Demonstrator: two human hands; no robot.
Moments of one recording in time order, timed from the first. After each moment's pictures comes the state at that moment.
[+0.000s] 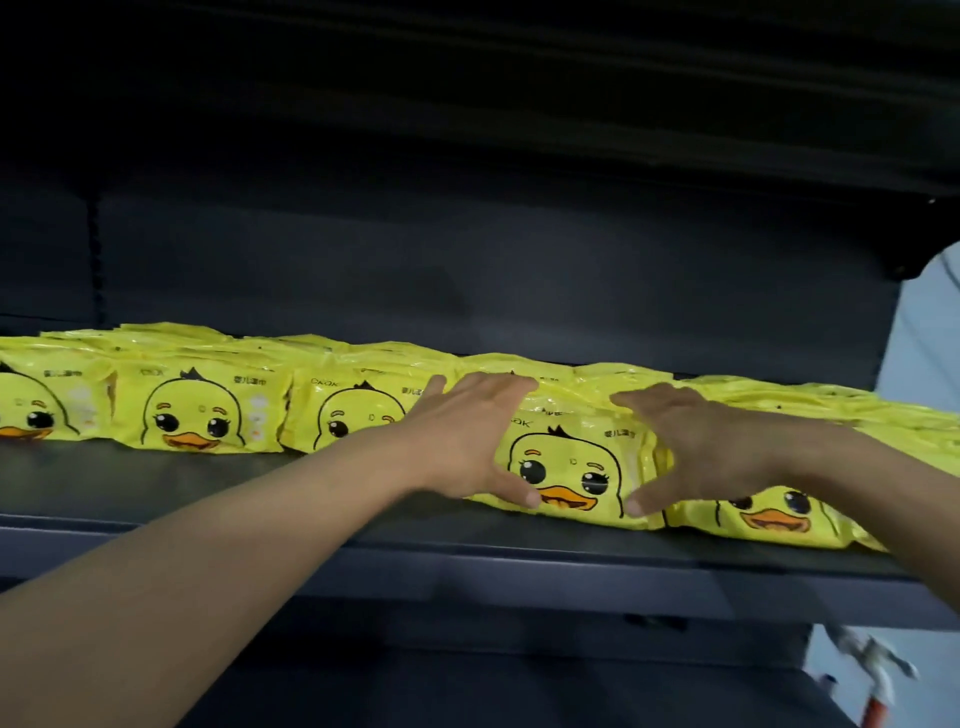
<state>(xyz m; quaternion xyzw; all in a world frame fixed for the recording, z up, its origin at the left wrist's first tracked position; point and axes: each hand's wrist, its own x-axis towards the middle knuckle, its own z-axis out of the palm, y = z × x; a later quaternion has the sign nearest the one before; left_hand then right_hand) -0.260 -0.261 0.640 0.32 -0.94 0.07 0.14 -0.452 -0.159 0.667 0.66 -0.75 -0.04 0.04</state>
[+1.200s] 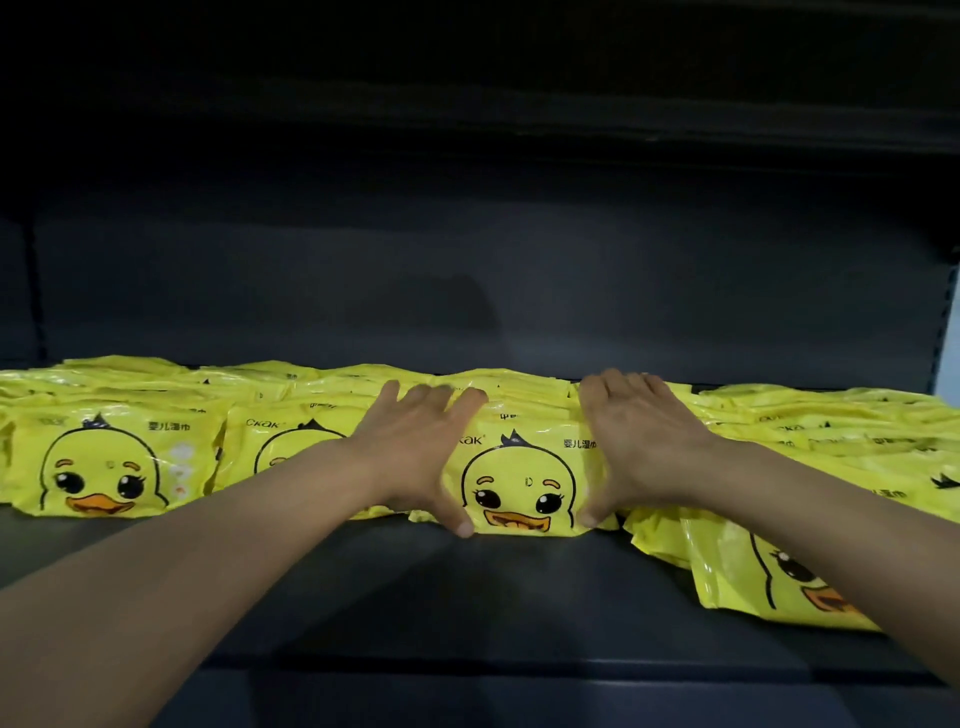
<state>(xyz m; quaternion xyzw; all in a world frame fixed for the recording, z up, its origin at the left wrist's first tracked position) -0.289 -0.343 0.637 0.39 -0.89 0.23 0.08 -0.471 -0.250 0.653 0.65 -0.72 -0.02 0.24</state>
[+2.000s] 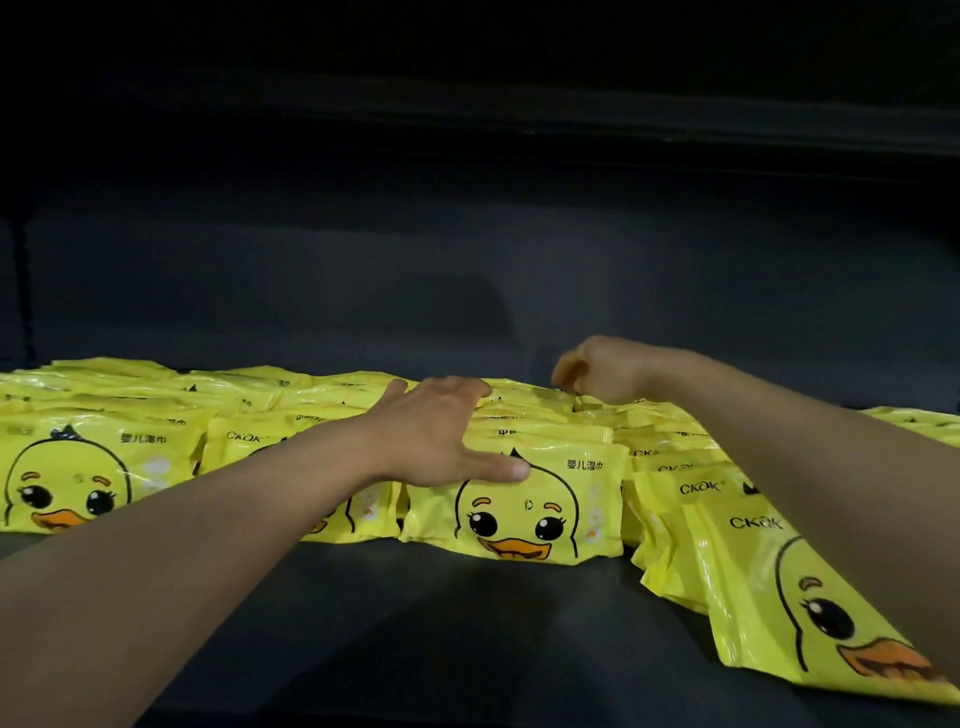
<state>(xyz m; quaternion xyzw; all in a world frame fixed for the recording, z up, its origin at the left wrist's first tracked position) -0.305 -0.350 0.662 0.40 -0.91 0.05 0.11 -0.512 -0.340 0.706 0.67 -0.74 0.10 0.05</state>
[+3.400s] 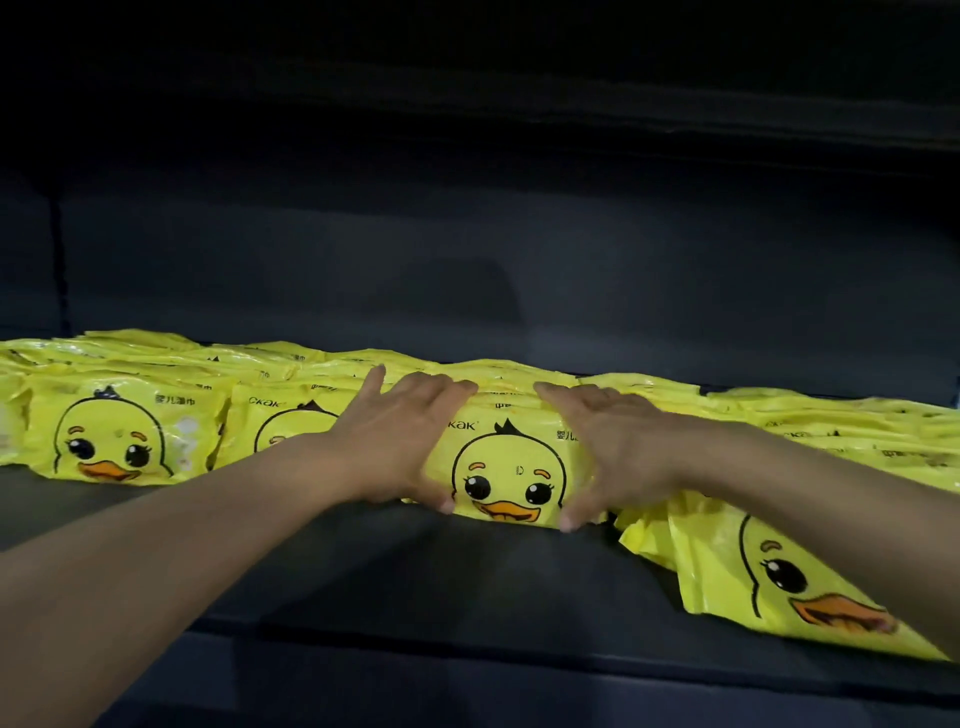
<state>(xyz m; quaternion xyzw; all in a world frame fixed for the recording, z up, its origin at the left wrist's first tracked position) -0.280 -0.338 0.632 0.40 -0.89 0.18 0.10 -0.476 -0.250 0.664 0.71 -0.69 -0.06 0.09</state>
